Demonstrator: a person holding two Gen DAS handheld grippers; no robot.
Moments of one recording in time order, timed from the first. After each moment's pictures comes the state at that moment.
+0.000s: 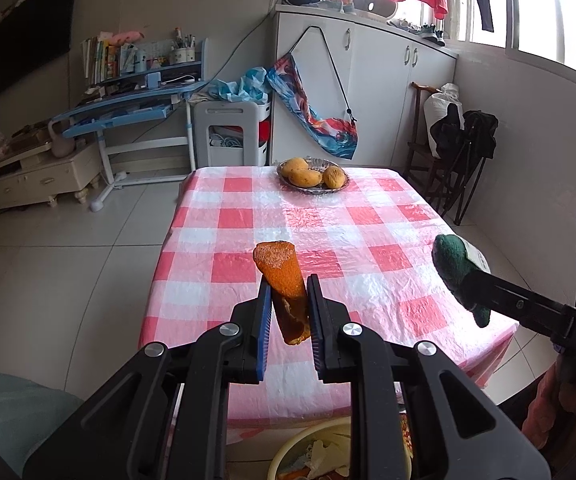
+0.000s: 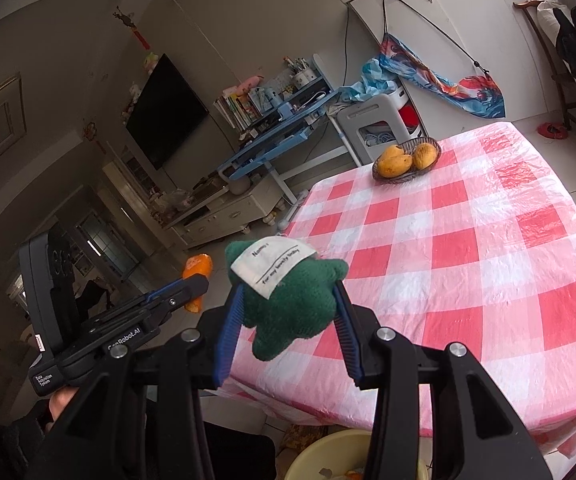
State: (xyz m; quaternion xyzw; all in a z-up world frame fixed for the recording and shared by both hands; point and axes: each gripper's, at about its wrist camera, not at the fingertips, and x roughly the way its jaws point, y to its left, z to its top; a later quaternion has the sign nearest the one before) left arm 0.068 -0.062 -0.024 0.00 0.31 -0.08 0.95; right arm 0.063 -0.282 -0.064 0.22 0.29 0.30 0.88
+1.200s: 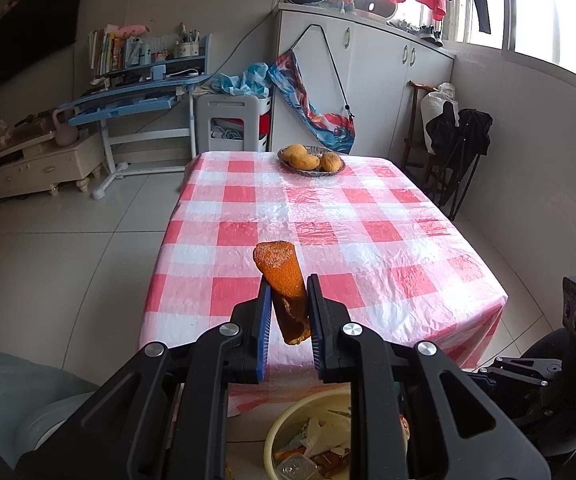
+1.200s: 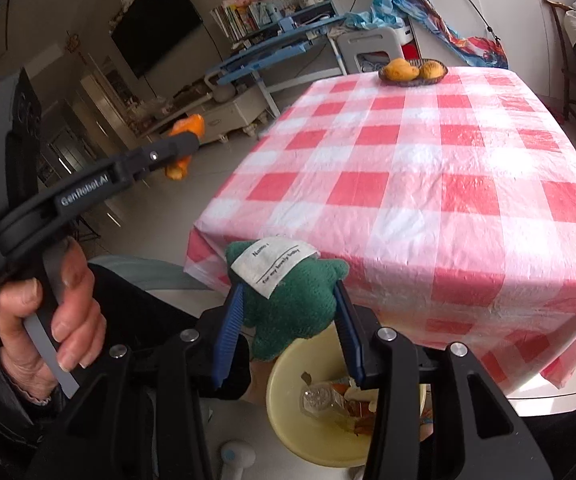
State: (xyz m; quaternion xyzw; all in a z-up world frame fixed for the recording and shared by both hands) left arm 0.012 -0.055 -0.041 -0.01 0.32 -0.09 0.94; right arm -0.004 -0.230 -0.104 0.09 0.42 0.28 0.86
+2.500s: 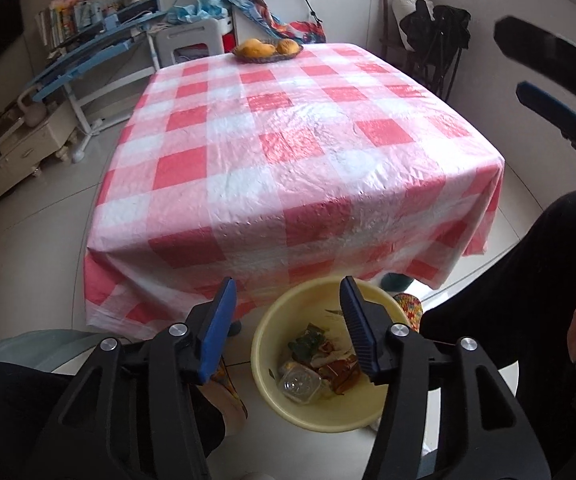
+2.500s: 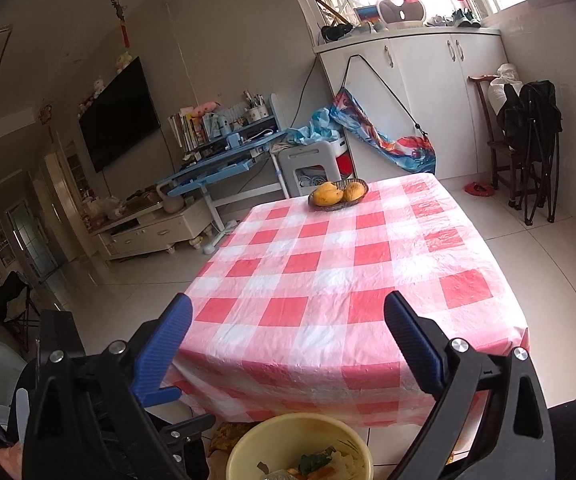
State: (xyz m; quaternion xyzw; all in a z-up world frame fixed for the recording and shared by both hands) left arm -0.025 -0.096 -0.108 0.07 0.44 -0.11 0.89; right arm -0.020 -0.273 -0.060 0.13 0.23 0.15 0.95
